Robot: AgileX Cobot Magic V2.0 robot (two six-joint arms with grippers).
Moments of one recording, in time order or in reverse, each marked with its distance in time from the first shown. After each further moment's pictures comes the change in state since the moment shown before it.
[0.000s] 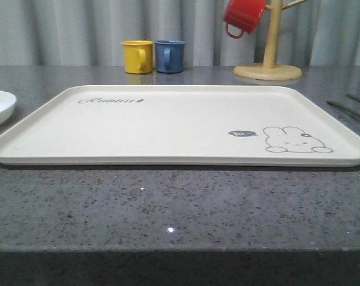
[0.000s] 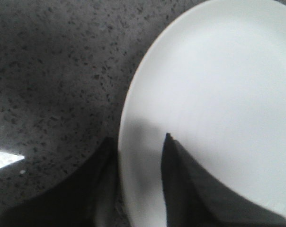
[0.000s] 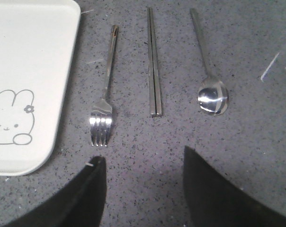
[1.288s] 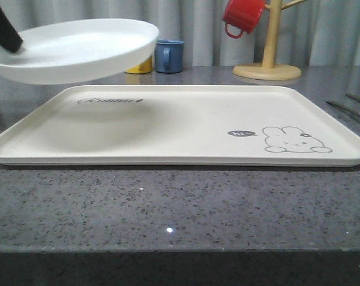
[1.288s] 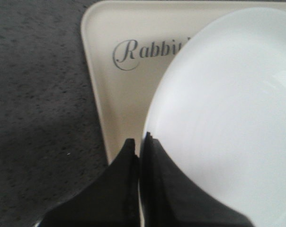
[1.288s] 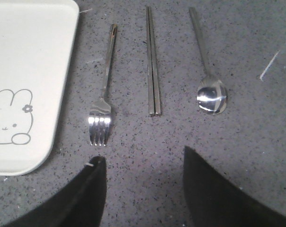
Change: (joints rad) left arm -0.506 0.019 -0.264 -0.044 0.136 -0.038; right arm 0.000 0.000 0.000 0.000 0.002 0.000
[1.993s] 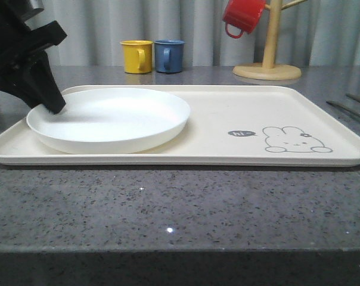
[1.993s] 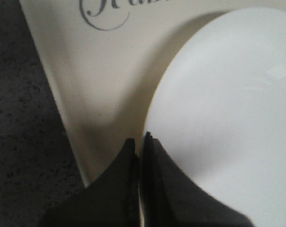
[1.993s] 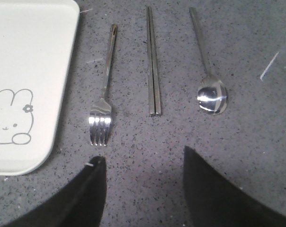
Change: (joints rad) left arm -0.108 0.168 -0.007 0.076 -0.039 -0.007; right arm 0.000 0.000 0.000 0.000 0.000 0.000
